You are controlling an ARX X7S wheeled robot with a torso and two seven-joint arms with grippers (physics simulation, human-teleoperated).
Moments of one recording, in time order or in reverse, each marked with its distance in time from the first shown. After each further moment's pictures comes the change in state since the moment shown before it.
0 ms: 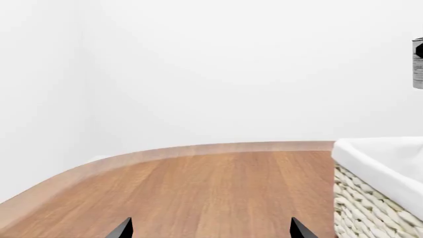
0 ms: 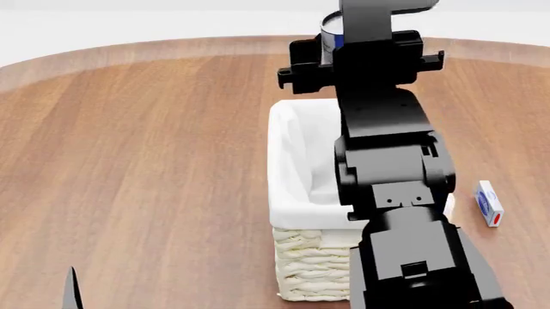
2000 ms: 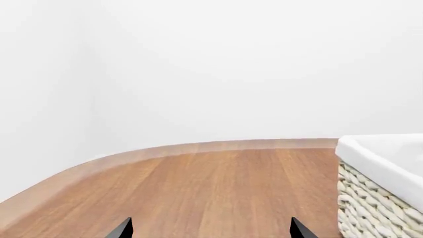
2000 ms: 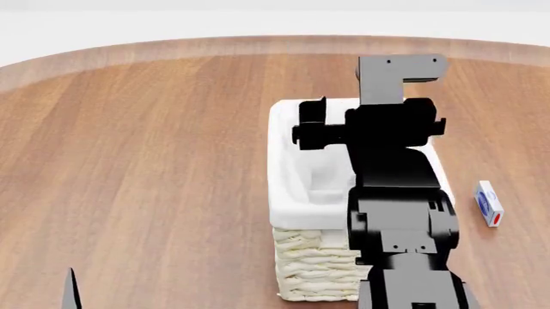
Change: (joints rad) left arm -0.007 -0.019 0.016 -0.018 -0.013 0.010 -0.027; right arm -0.132 0.014 0.272 0.018 -0.206 -0.006 -0.091
